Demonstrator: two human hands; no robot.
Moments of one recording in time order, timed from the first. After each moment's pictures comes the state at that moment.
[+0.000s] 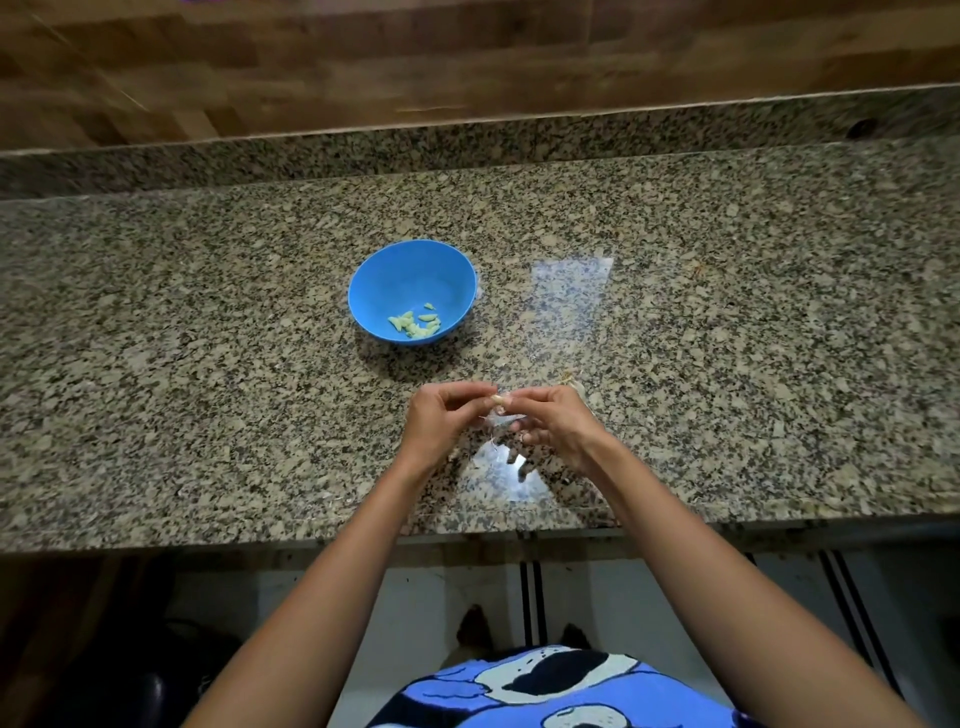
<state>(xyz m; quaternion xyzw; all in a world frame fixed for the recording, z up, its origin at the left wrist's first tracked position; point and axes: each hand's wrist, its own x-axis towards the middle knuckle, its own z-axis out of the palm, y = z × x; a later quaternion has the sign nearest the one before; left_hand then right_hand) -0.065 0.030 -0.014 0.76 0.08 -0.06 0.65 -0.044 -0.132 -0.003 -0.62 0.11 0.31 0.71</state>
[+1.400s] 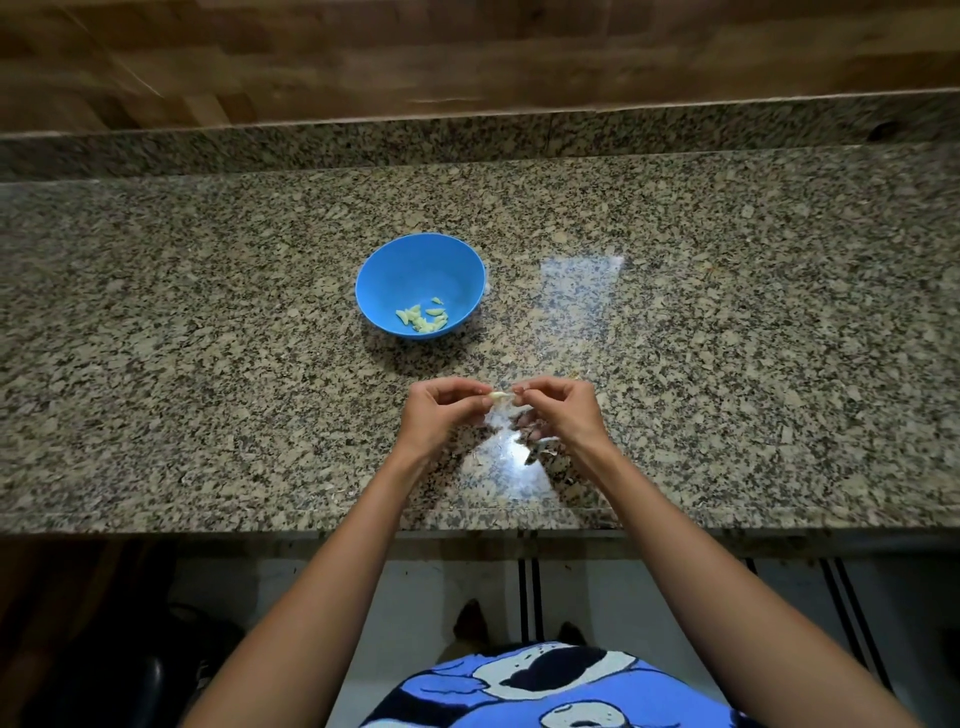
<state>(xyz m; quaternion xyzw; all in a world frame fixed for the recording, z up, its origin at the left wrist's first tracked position) -0.067 0.036 -0.013 0.70 0.14 -0.07 0.70 -0.046 -0.129 -0.013 -0.67 0.09 0.20 0.71</state>
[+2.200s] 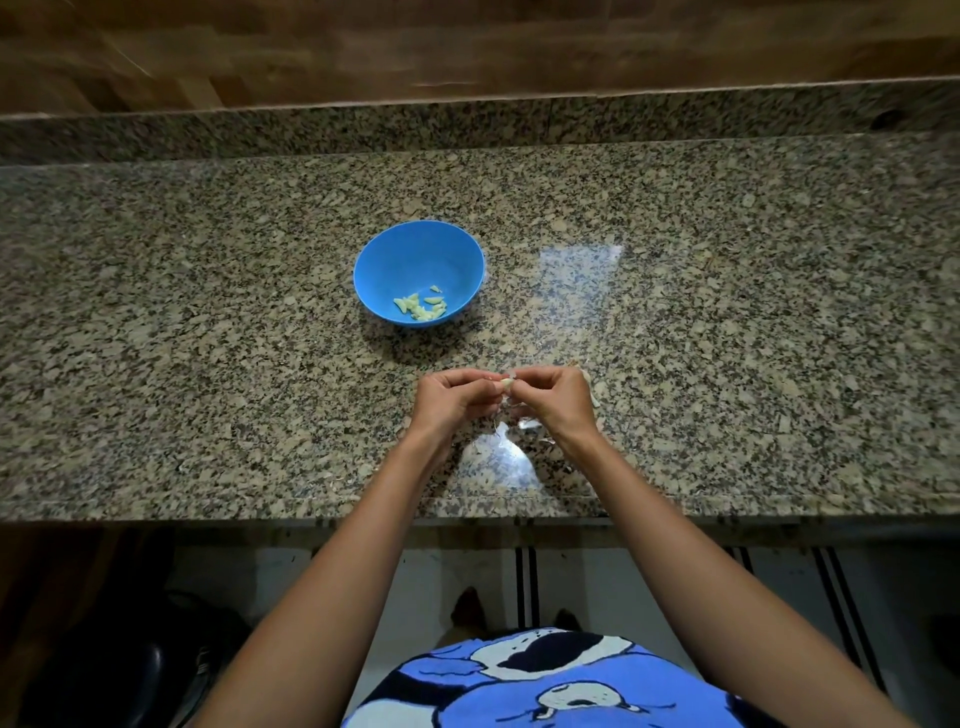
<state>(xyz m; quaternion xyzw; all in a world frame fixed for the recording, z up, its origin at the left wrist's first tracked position) -0.063 0.020 -0.010 0.61 0.22 -0.11 0.75 -0.046 -0.118 -0.019 -0.72 0.06 0.13 0.68</state>
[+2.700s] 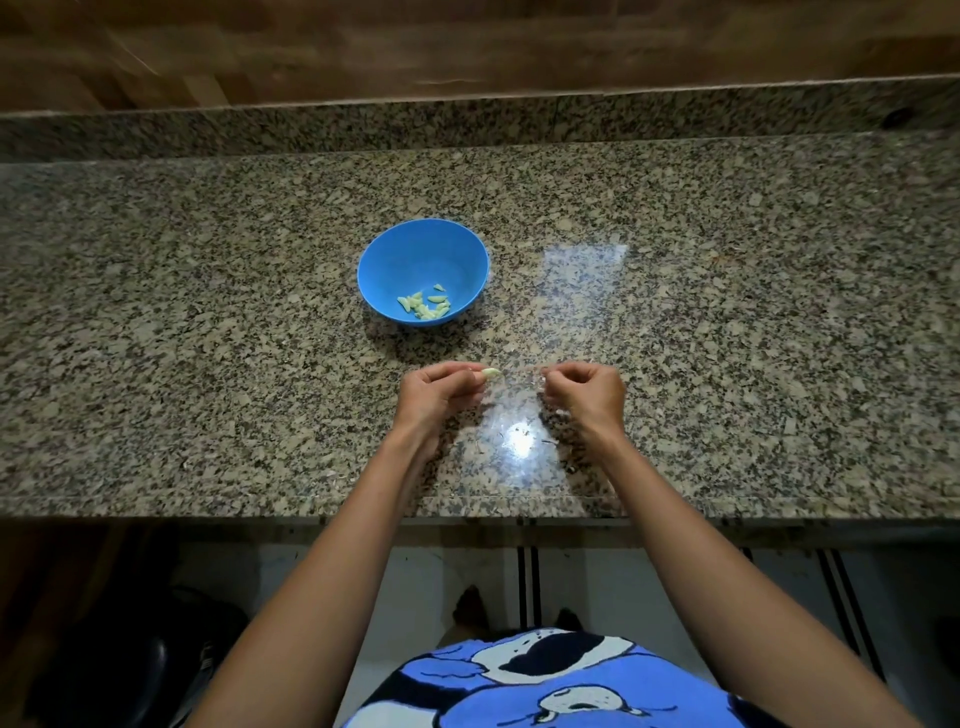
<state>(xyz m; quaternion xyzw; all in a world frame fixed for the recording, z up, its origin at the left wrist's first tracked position) -0.059 0.035 -0.012 0.58 0.26 -0.07 0.77 -0.039 -0.134 -0.024 -0.76 0.15 0.07 0.63</state>
